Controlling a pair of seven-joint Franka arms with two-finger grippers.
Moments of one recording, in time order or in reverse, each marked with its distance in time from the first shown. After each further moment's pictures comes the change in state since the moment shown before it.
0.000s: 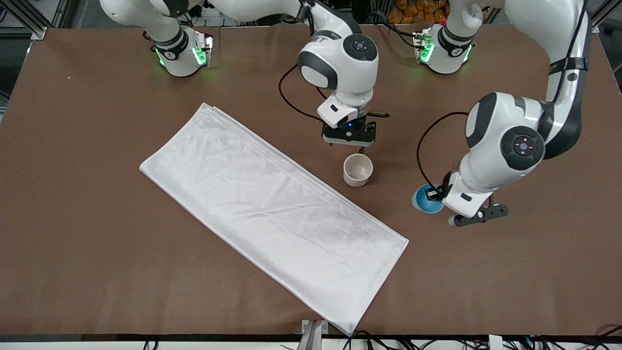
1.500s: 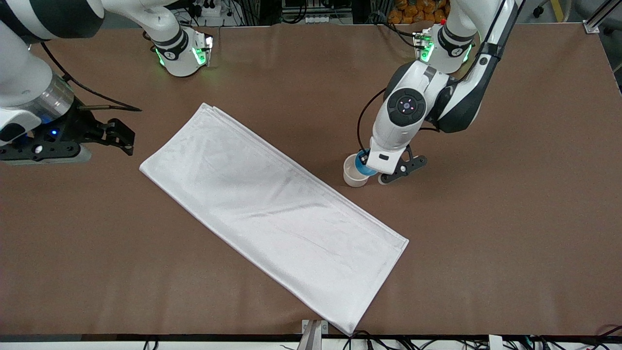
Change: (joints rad) left arm -0.236 -0.074 -0.052 -0.196 0.000 0.044 -0.494; right arm -0.741 -0.650 -0.010 -0.389 0.044 -0.283 -0.988
